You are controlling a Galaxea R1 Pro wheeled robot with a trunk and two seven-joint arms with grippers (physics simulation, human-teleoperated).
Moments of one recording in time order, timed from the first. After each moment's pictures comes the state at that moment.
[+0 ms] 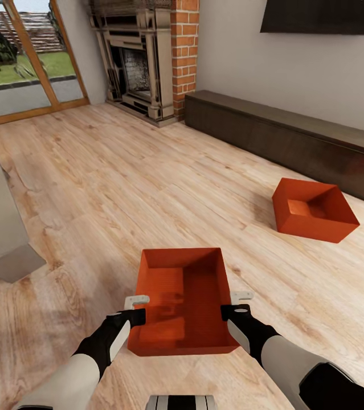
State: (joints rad) left arm -0.67 -0.10 0.00 -0.48 0.09 0.31 0.08; right arm -0.81 0.06 0.56 -0.24 -0.50 0.14 -0.33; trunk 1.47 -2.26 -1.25
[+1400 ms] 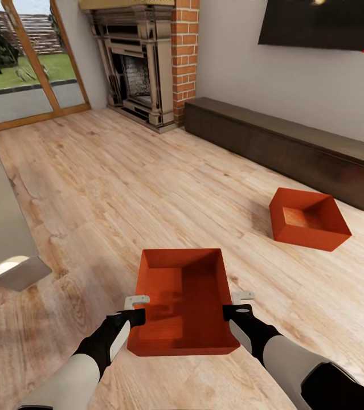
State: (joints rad) left arm -0.67 -0.10 0.00 -0.48 0.08 0.31 0.08; right arm -0.81 0.05 0.56 -0.24 -0.50 0.14 -0.33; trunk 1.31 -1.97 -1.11
